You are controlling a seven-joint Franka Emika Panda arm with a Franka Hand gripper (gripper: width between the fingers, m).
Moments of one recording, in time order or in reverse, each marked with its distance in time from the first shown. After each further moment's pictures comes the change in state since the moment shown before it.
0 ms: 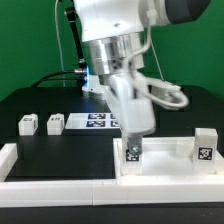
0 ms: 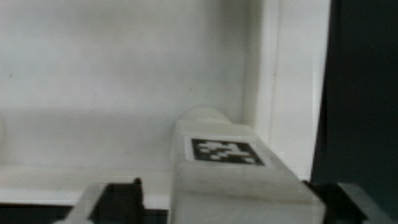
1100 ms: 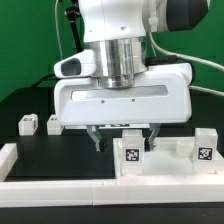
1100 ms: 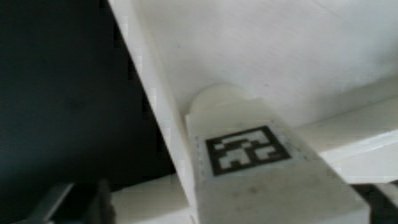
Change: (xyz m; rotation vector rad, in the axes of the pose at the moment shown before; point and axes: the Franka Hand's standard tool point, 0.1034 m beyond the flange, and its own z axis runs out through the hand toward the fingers) arm 0.013 0.004 0.003 -0.038 0.031 -1.053
